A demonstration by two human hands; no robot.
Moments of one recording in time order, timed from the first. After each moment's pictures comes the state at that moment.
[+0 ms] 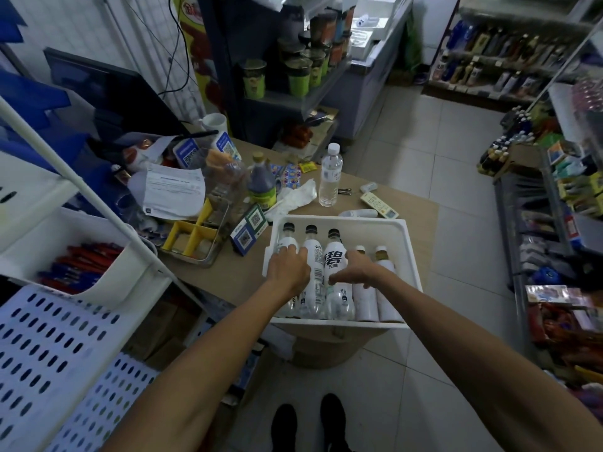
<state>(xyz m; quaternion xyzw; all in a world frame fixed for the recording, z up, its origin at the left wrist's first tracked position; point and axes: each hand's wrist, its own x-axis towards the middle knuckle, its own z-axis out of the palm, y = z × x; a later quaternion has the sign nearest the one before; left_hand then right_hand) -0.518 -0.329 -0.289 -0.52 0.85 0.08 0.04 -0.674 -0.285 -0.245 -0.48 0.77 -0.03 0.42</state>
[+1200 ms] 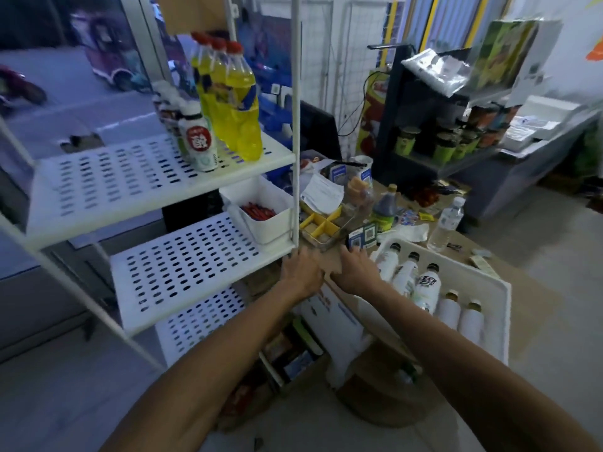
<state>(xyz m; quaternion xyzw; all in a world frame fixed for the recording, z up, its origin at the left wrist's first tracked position) -0.345 -0.161 -0.198 -0.72 0.69 0.06 -0.04 -0.481 -0.191 -0.181 -0.81 0.57 -0.01 0.14</state>
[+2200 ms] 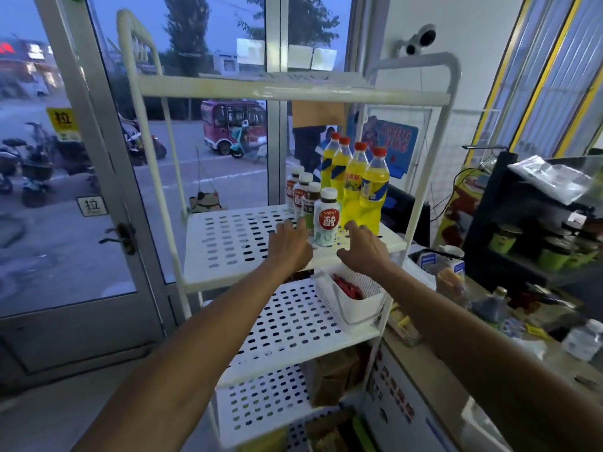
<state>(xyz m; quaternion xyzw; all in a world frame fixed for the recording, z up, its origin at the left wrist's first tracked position) -0.082 -0.158 -0.044 -0.83 0.53 -0.06 -0.14 -0.229 -0.227 -0.033 -0.87 0.45 -0.18 0.08</state>
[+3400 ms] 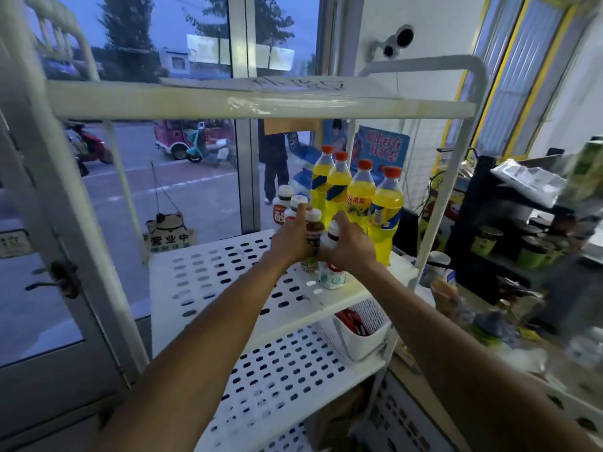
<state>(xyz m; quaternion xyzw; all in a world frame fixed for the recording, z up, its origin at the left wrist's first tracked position) 0.014 -0.295 -0.032 -0.71 0.62 0.06 -0.33 -0.132 -0.311 -0.024 -0.82 0.48 -0.30 0.11</state>
